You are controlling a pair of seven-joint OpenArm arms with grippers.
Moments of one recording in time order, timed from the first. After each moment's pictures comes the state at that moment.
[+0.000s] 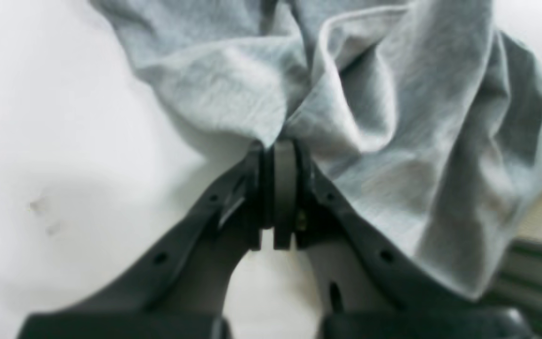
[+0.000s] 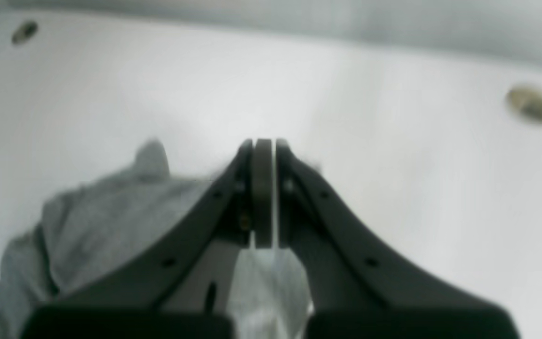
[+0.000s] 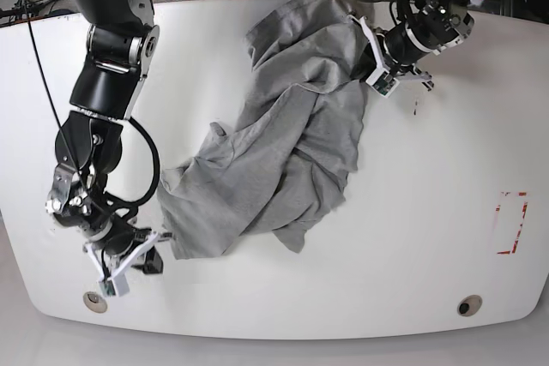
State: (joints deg) left arm 25.4 -13.4 -3.3 110.2 -10.3 -36.8 40.0; right arm 29.3 10.8 15.6 76.0 21.9 30.0 -55.4
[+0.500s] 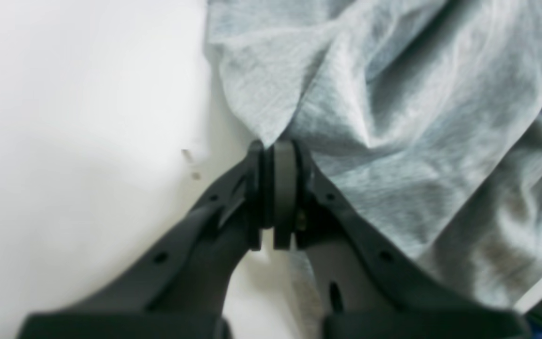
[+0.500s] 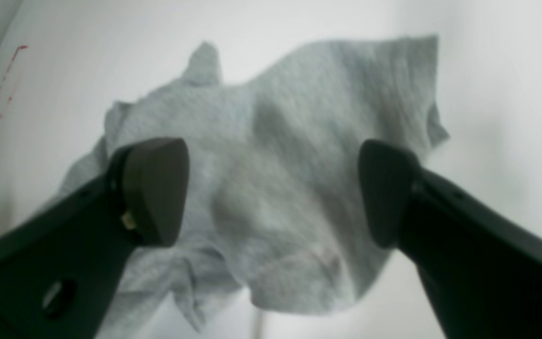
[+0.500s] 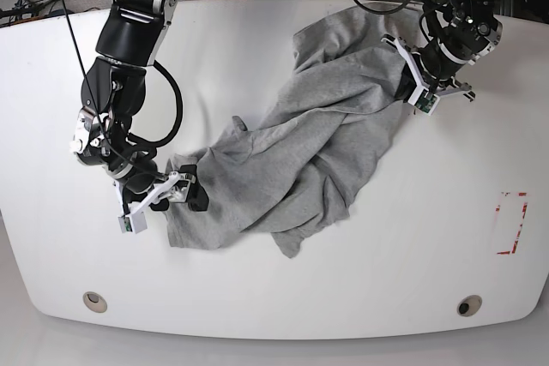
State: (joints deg) left arm 23.7 -13.7 -12.3 110.2 -9.9 -36.5 40.1; right arm 16.3 5.8 19.8 79.3 30.7 29.6 -57.4
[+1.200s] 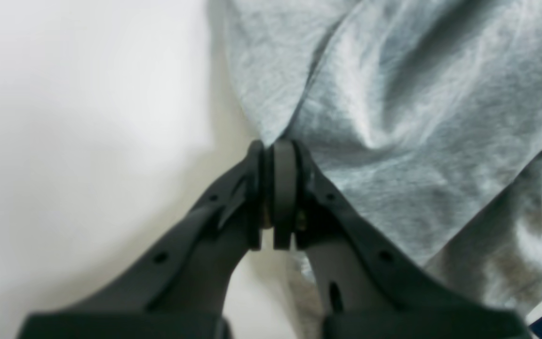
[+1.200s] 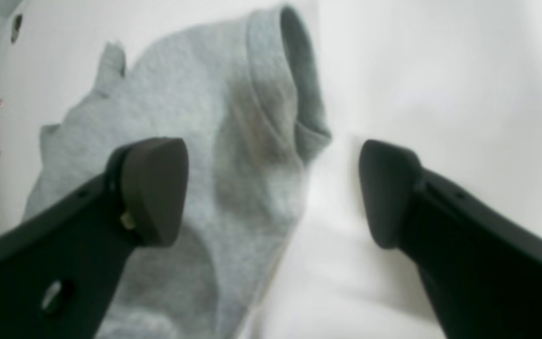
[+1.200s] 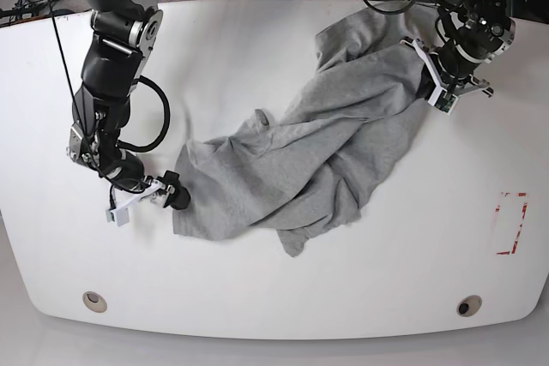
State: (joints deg) left arm 23.8 -15.1 -16.7 107.7 -9.6 -36.6 40.3; right arm 25.1 10.9 24.4 50.7 30.4 29.8 -50.8
